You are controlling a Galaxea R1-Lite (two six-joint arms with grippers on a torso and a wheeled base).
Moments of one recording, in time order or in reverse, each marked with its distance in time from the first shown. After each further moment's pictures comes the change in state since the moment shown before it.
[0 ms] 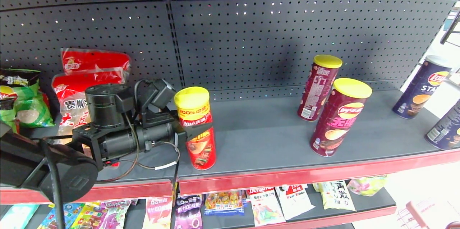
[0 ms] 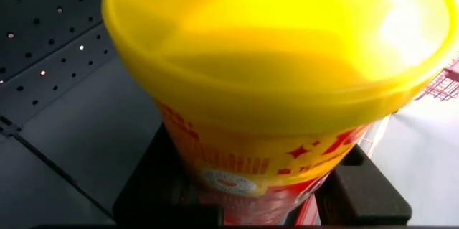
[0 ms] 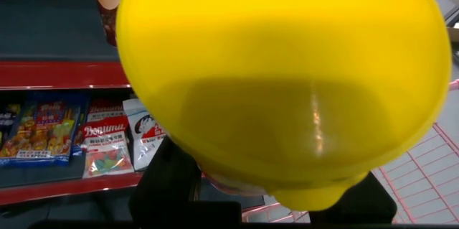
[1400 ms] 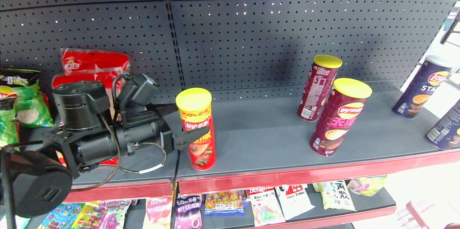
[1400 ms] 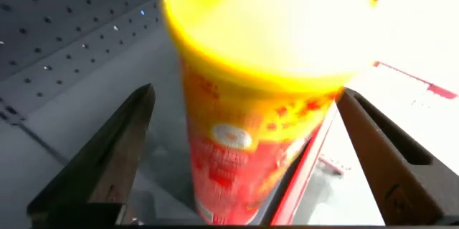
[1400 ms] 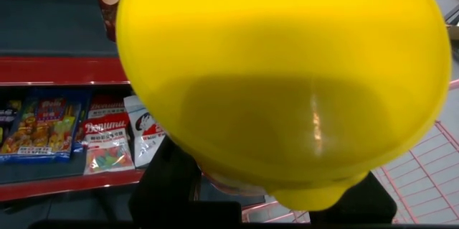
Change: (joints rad) left arm 0.028 -0.122 0.069 0.009 -0.014 -0.058; right arm 0.001 0.001 0.011 0.000 0.006 0.000
